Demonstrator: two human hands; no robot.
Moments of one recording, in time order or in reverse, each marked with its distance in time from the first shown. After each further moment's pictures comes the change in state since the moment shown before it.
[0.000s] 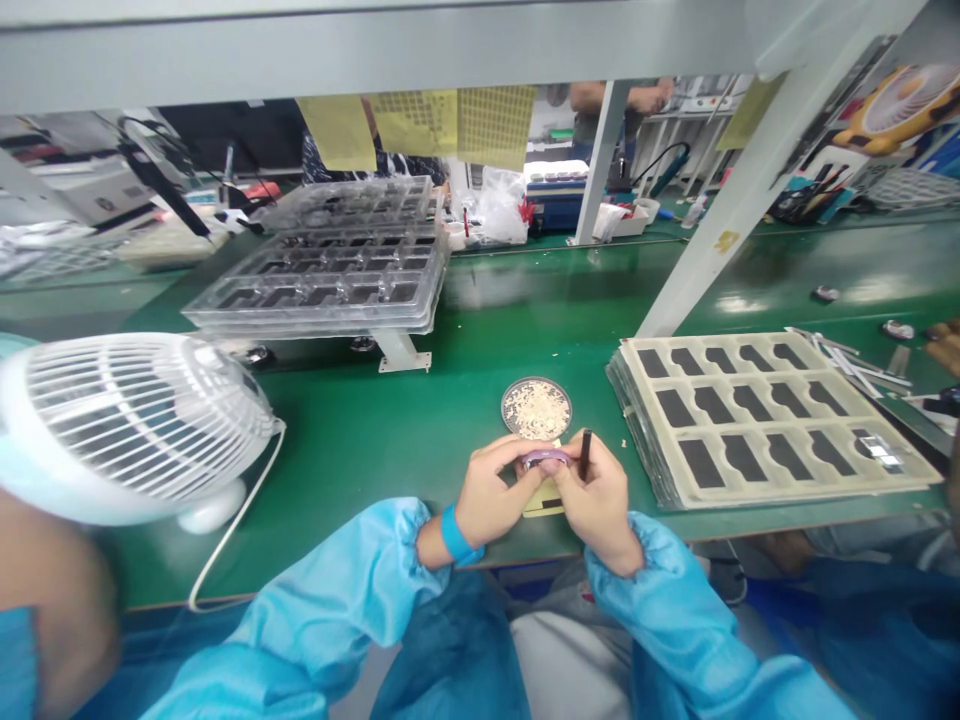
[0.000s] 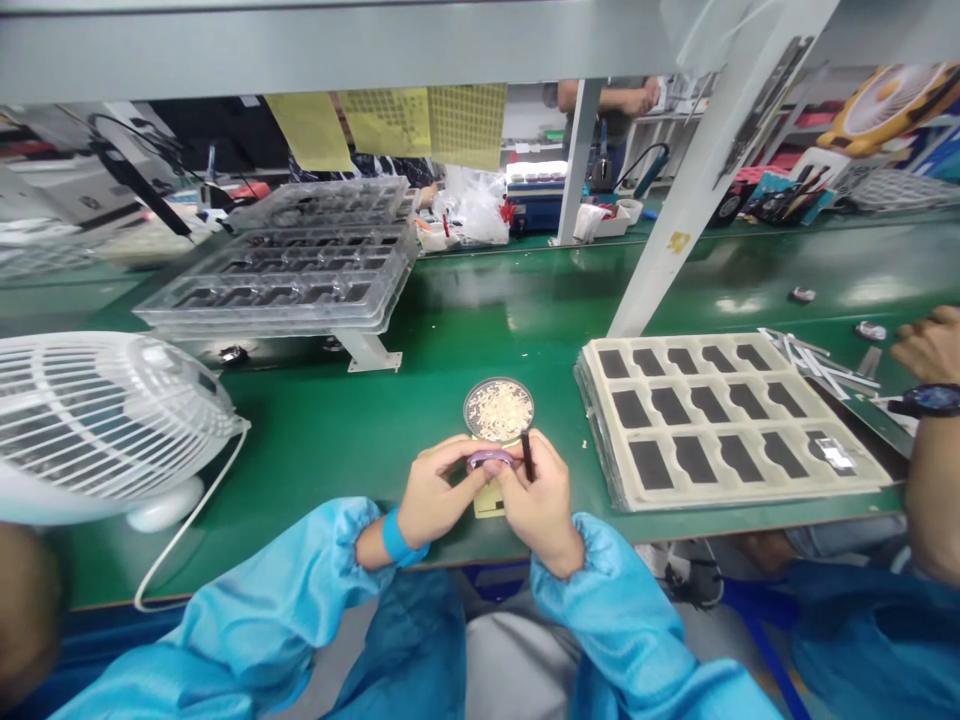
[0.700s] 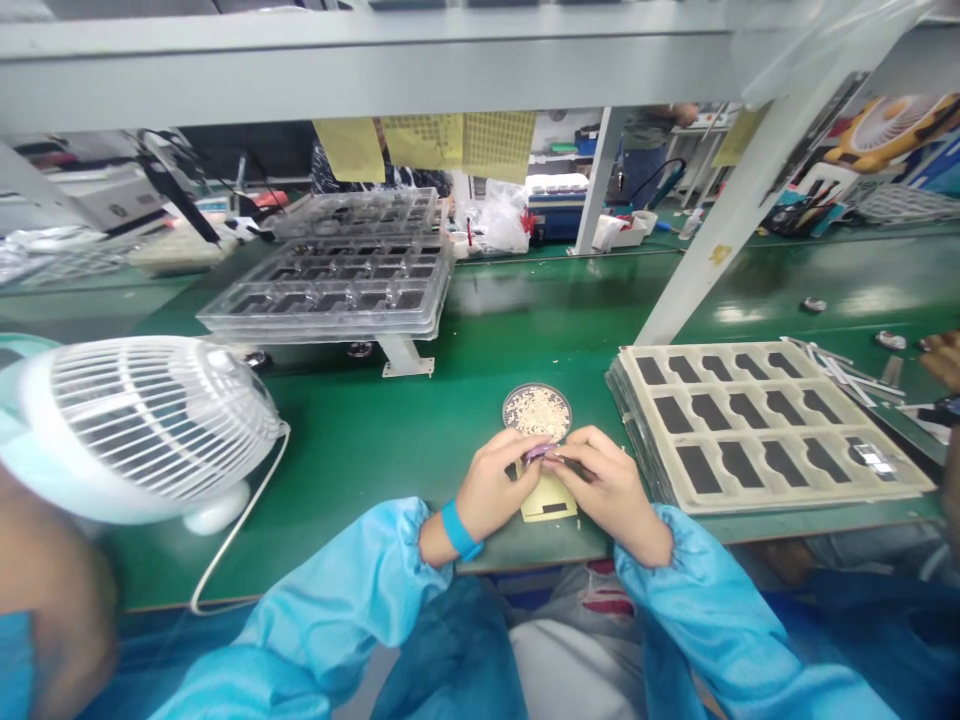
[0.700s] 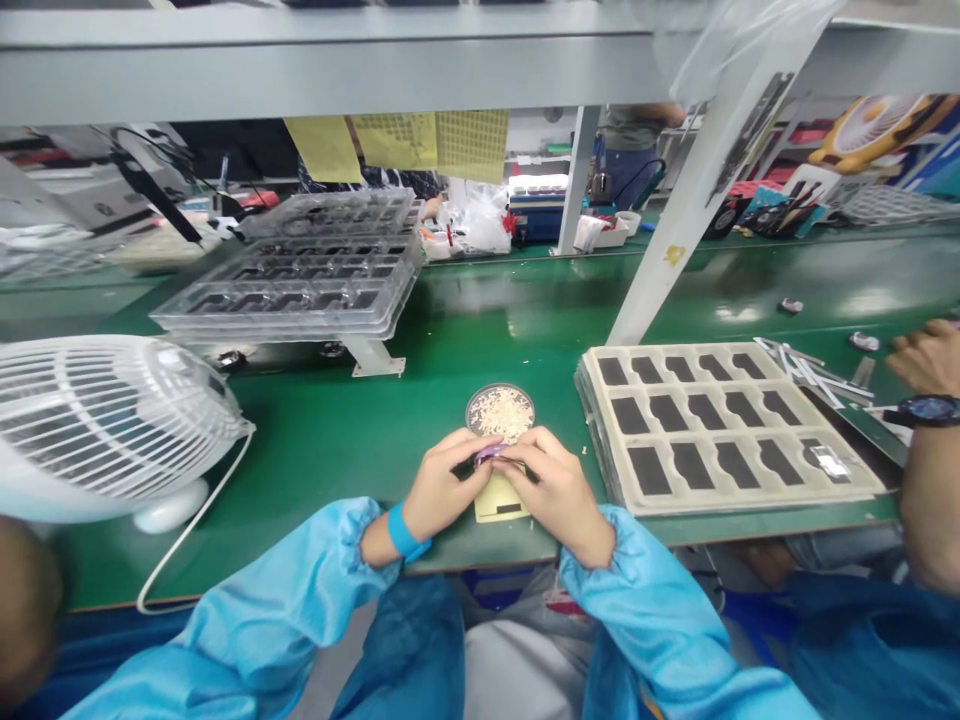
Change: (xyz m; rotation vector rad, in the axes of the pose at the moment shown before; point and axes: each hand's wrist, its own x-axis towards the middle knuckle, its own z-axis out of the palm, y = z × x) left_hand 0.005 -0.022 -0.001 0.207 -0.032 0.132; right_hand 0.020 0.007 -0.029 -0.135 -0.254 -0.316
